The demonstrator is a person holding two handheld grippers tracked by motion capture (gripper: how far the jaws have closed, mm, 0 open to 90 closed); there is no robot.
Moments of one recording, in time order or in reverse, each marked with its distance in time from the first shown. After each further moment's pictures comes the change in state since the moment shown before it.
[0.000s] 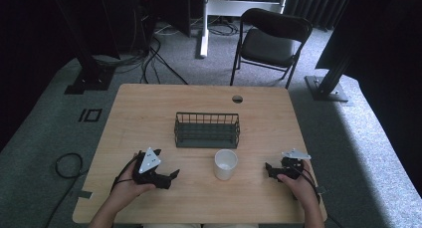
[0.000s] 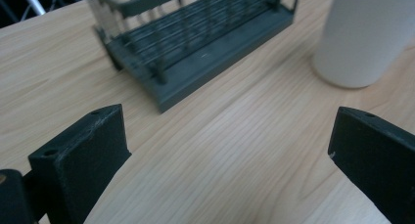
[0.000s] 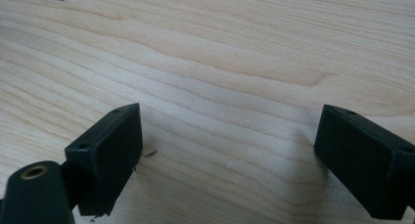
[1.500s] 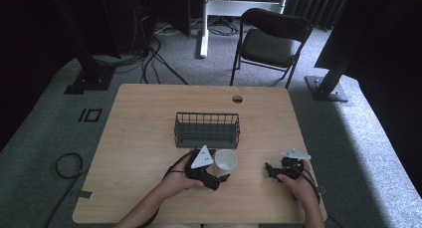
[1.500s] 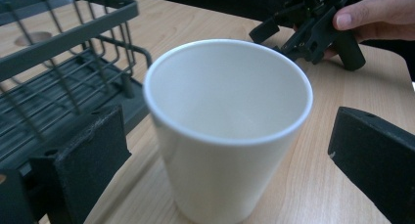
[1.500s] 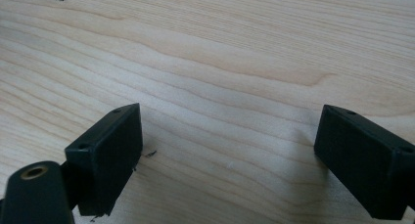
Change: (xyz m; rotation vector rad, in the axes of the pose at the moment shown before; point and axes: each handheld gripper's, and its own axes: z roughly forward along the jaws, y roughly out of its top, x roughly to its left) left arm -0.081 0.059 0.099 -0.088 -0.315 0.080; right arm 0.000 0.000 0.000 -0.001 0.000 0.000
